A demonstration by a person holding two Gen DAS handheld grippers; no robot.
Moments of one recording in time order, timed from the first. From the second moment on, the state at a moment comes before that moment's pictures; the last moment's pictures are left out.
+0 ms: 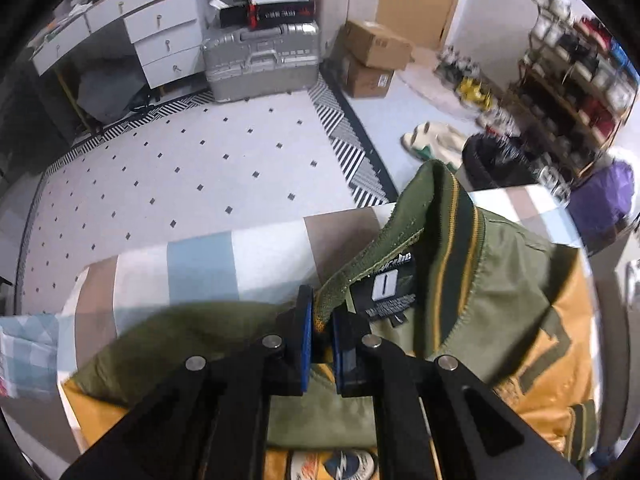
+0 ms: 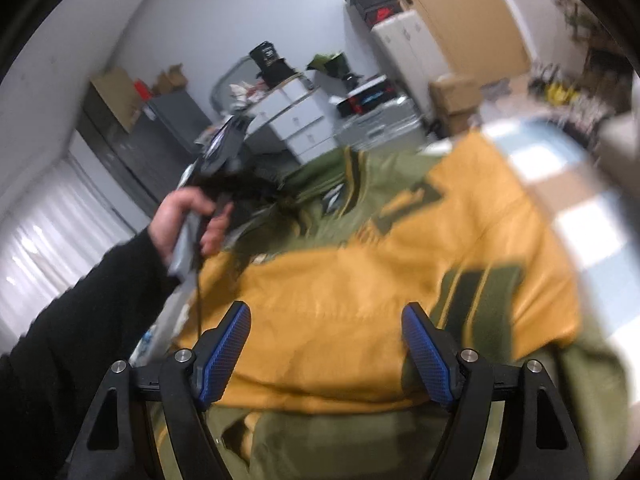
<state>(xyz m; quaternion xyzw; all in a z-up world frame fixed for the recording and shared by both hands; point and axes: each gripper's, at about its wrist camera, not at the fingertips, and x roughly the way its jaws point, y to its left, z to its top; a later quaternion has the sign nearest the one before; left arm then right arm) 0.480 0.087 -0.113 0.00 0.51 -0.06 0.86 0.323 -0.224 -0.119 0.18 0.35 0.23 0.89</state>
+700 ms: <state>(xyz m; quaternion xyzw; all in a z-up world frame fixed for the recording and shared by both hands) 0.463 0.090 -0.118 -0.05 0.48 -0.10 0.87 0.580 -0.057 -0.133 -0.21 0.45 0.18 0.85</state>
